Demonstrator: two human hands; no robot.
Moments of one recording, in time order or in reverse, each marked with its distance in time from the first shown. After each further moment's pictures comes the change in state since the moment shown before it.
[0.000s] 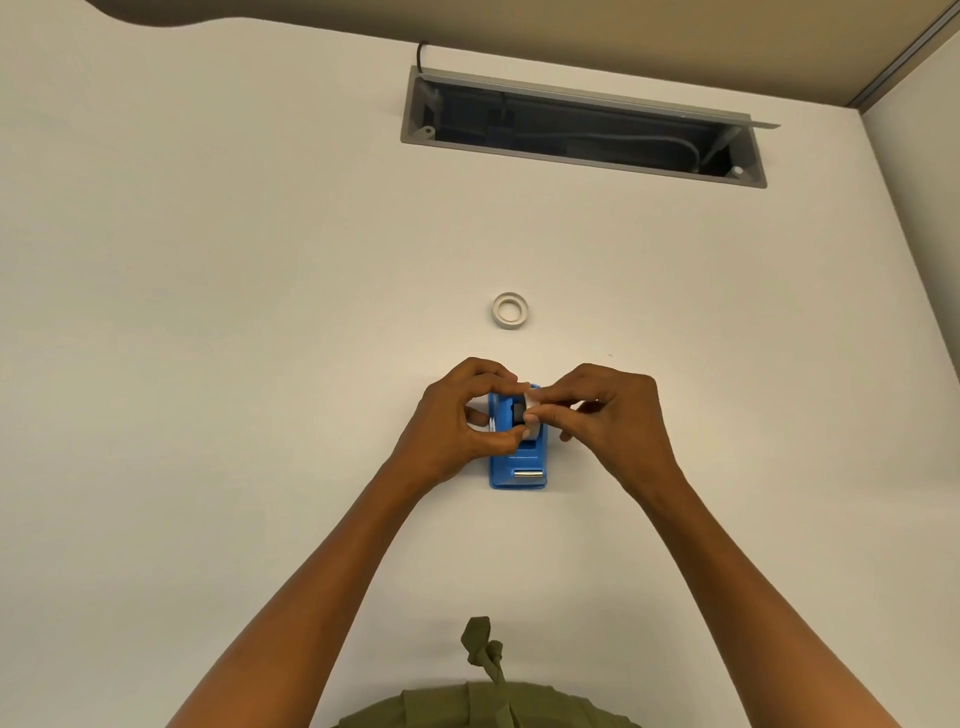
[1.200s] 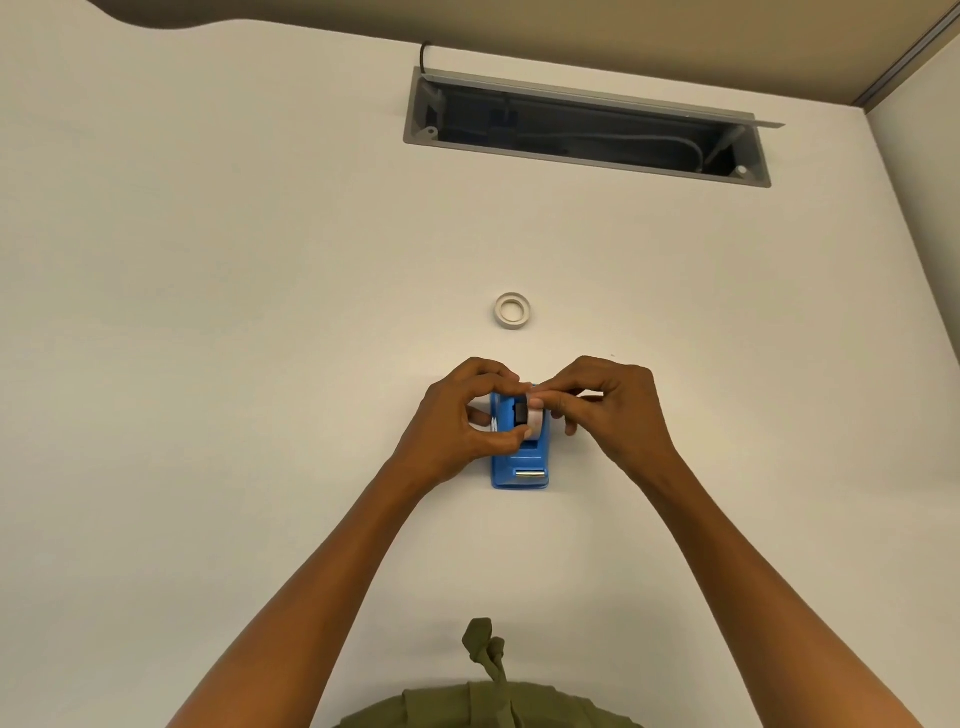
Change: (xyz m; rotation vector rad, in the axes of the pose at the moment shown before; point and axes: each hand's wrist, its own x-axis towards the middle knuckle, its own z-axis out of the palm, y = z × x) left_hand 0.001 -0.001 0.000 -0.006 0.005 0.008; right_hand 0.010 0.007 -0.001 0.122 -0.027 0.006
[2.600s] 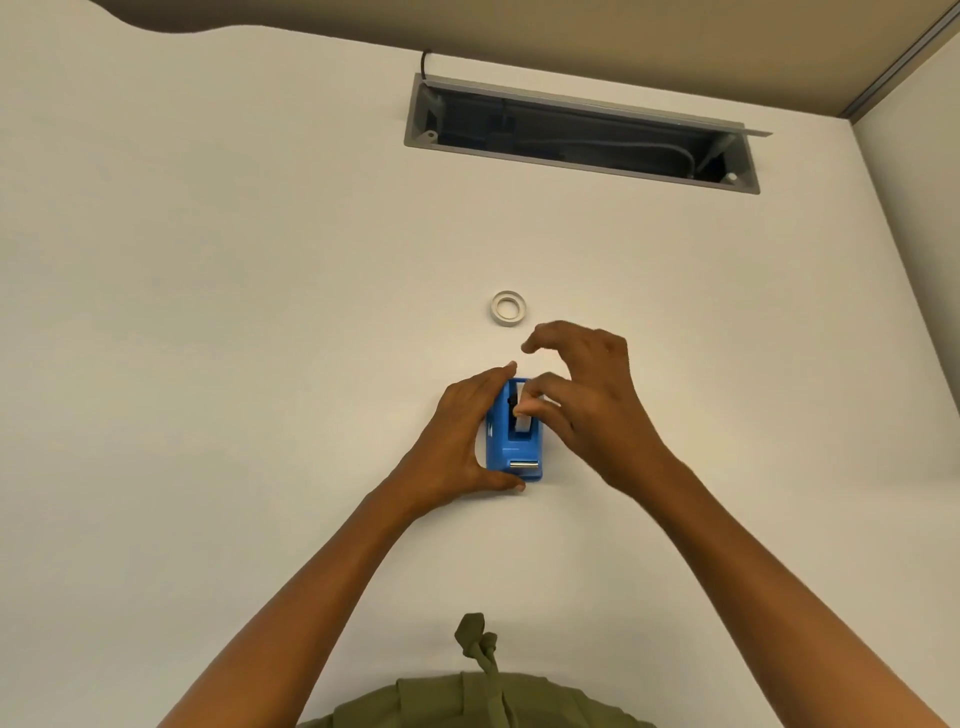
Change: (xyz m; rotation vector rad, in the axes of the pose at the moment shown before) left_hand -0.021 -0.014 0.012 0.213 -0.143 0.015; right_hand -0.009 -0.014 0.001 -0.840 -0.012 -0.524
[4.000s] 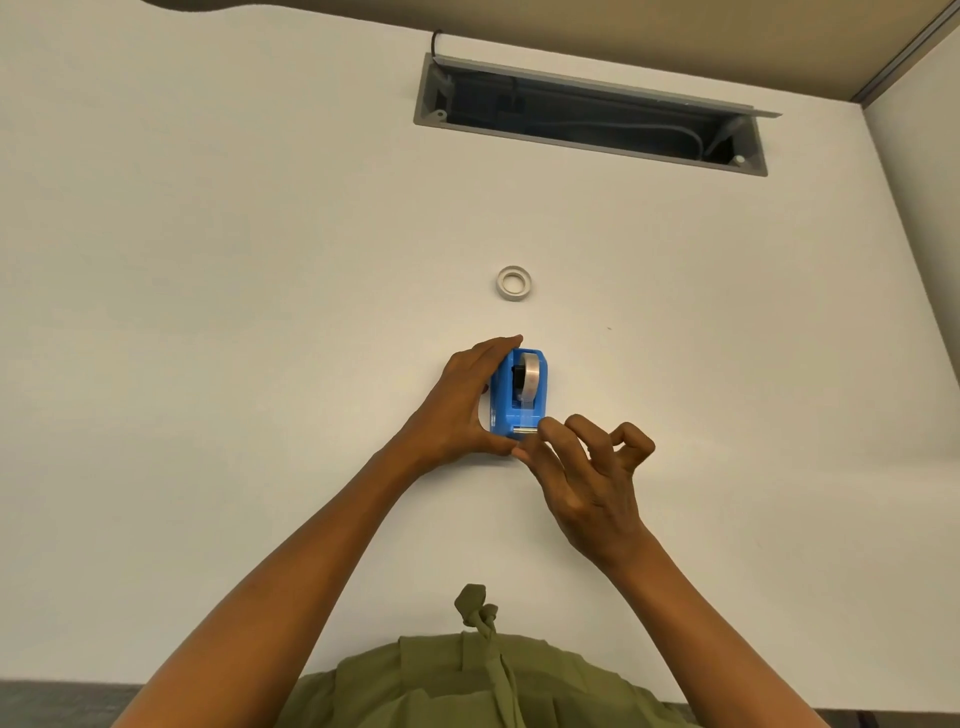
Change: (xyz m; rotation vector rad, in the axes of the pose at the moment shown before) left_hand 0.006 -0.017 0.006 -0.005 0.038 0.036; right_hand -0.079 -0.036 0.047 -0.516 0.415 -0.142
